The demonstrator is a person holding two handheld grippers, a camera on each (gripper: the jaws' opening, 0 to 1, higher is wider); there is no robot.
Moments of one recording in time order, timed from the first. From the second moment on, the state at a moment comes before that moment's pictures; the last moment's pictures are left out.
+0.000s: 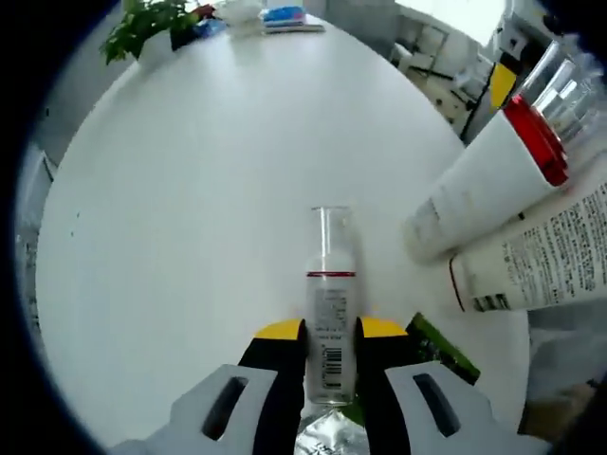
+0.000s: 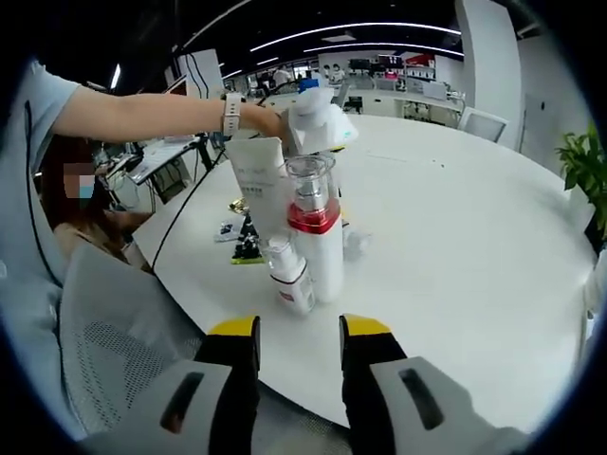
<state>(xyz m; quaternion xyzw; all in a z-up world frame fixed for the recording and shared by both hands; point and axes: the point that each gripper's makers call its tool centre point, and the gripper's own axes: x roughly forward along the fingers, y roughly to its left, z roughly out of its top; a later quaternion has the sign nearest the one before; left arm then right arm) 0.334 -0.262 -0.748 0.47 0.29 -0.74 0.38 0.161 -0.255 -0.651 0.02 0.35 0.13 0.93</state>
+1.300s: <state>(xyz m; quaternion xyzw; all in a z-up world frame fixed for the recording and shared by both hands) 0.337 -0.162 -0.669 0.26 0.28 -0.68 0.63 0.163 -0.212 -0.612 0.00 0.30 0.19 0.94</state>
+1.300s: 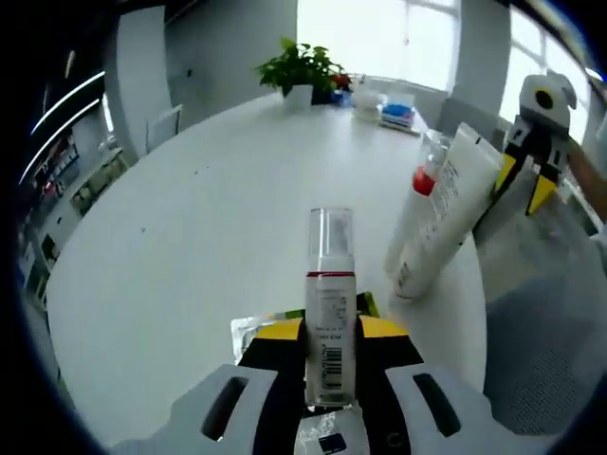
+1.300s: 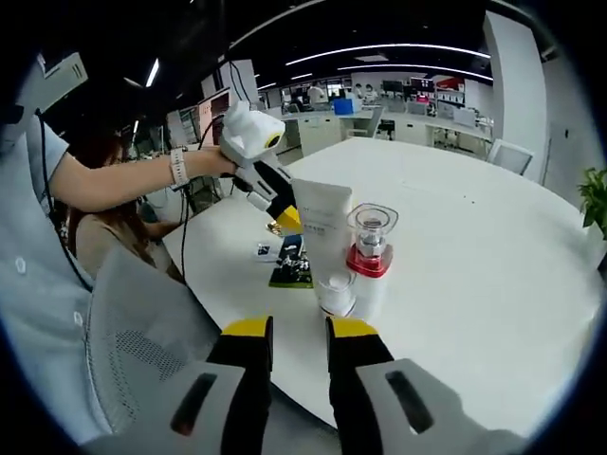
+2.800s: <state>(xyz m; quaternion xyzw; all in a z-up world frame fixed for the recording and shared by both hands) 0.198 -0.128 -0.609 0.07 0.21 -0.74 0.63 0.212 -0.156 -0.572 0.21 0.11 0.23 0.94</state>
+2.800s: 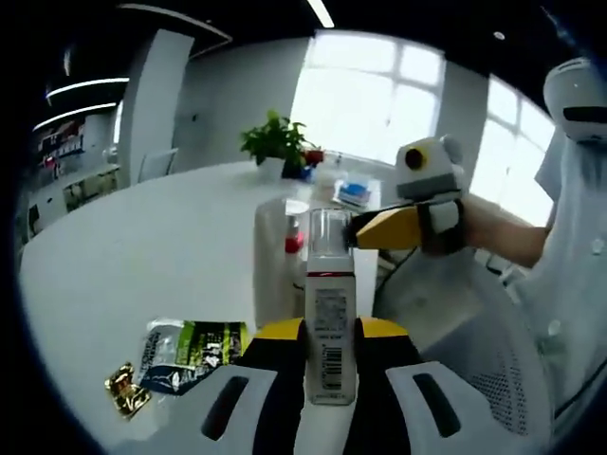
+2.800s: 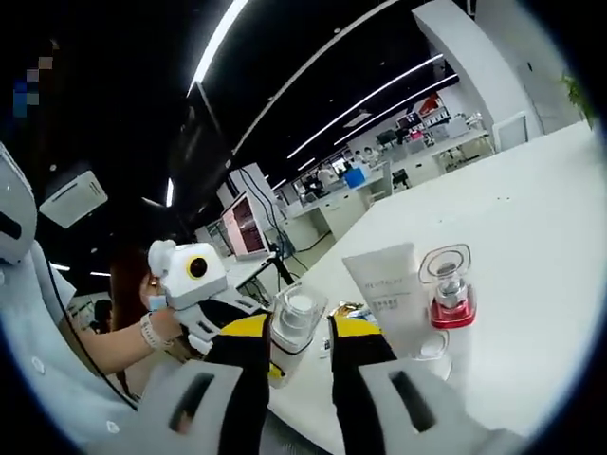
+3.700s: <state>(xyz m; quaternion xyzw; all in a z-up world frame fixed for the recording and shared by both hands) 0.214 -0.136 -0.655 0.20 0.18 -0.72 0.64 0.230 -0.131 -0.610 0.02 0.17 0.23 0.96</state>
